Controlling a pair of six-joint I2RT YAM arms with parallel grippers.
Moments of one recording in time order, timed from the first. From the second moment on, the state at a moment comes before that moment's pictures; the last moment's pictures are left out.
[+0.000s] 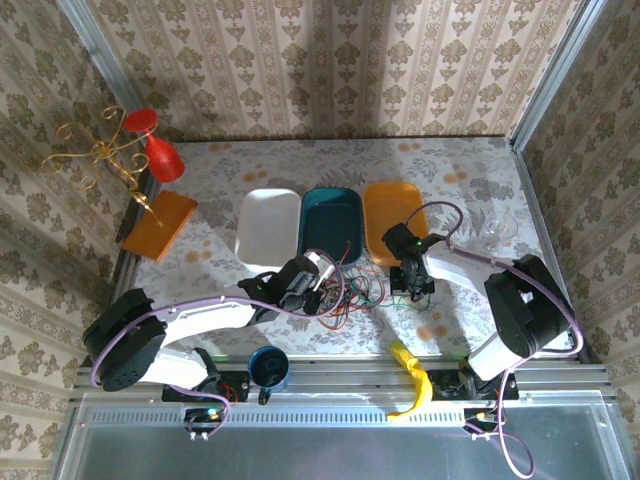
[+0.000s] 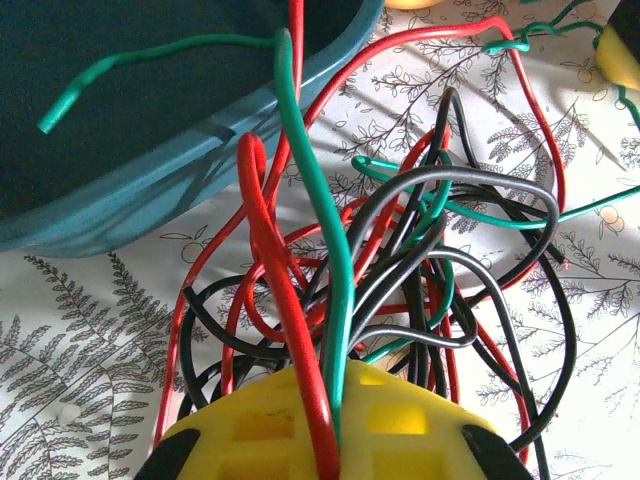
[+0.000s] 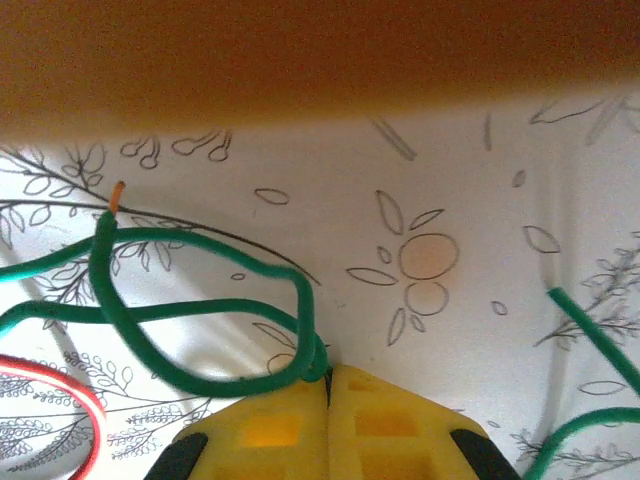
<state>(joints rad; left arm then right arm) -1.01 1.35 0.63 -0.10 -0.04 -0.29 0.48 1.55 0.84 -0.73 0.10 0.55</state>
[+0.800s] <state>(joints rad) -1.01 1.35 0.62 -0.11 -0.05 -0.29 0.33 1.00 0.82 -0.83 0.41 0.59</state>
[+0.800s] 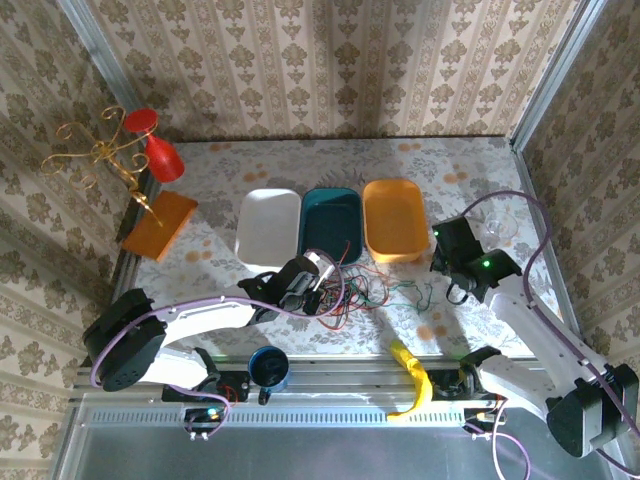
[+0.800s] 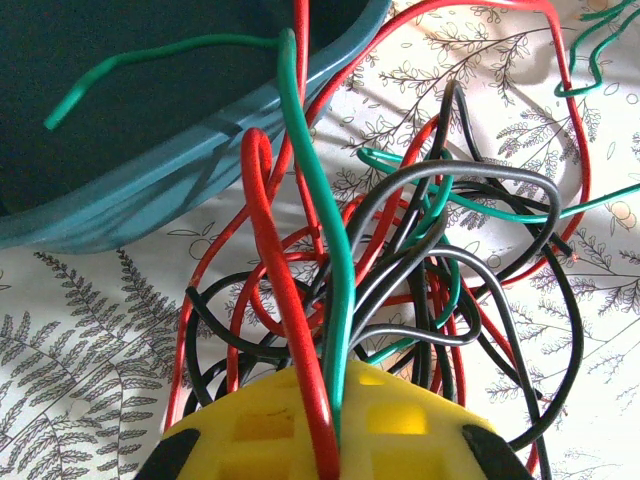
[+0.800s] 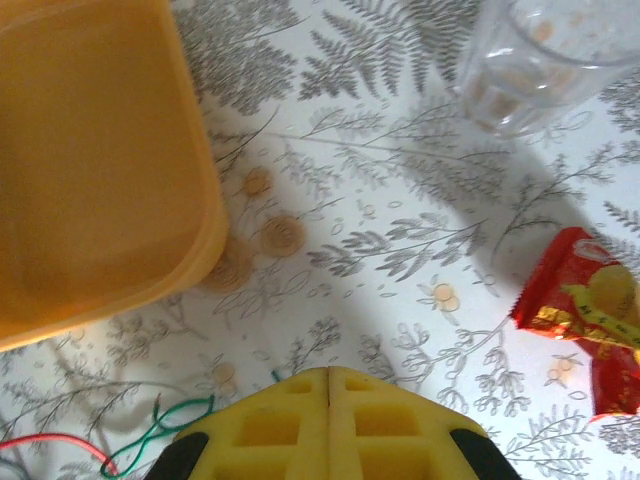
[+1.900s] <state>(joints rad) -0.96 1.09 0.54 -0.09 -0.02 -0.30 0.69 1.26 0.84 -0.59 -0.11 0.45</state>
